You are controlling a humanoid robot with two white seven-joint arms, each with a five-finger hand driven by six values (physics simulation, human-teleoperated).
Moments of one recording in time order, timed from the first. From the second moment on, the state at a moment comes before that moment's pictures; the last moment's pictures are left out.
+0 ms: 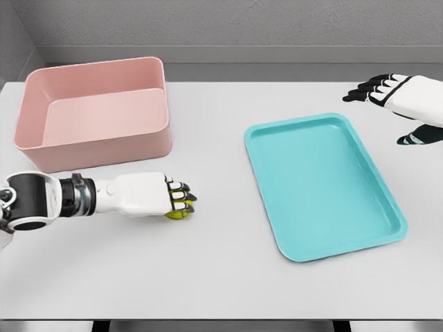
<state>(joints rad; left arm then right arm) -0.54 0.81 -0.80 -1.79 -0.82 -0.59 -0.43 -0.41 -1.07 0.26 -1.75 0.22 -0.43 0.55</state>
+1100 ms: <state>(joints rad) -0.77 0.78 -0.82 -1.78 -0.64 -0.61 -0.45 -0.41 -1.07 0.26 -1.75 0.22 -0.43 0.55</state>
